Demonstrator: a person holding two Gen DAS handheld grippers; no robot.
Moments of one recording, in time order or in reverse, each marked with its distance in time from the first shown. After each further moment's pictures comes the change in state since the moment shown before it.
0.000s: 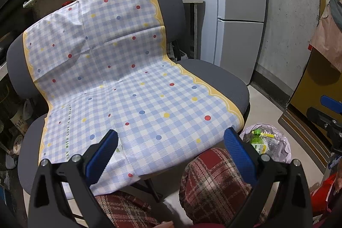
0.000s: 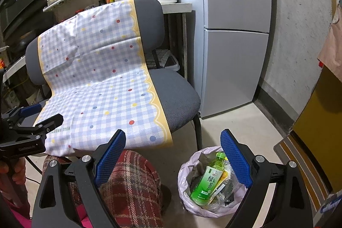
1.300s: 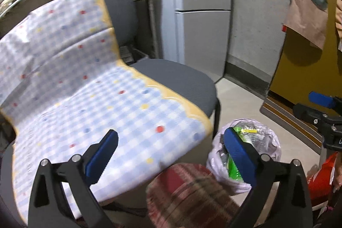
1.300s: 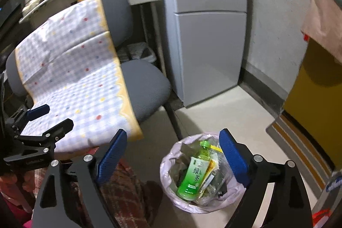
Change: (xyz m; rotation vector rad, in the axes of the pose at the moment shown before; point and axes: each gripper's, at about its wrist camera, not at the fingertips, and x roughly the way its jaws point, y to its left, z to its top) left arm 0.051 -0.071 0.002 0.137 -0.019 -0.151; right arm 0.025 -0.051 -0.021 0.105 0.037 -0.079
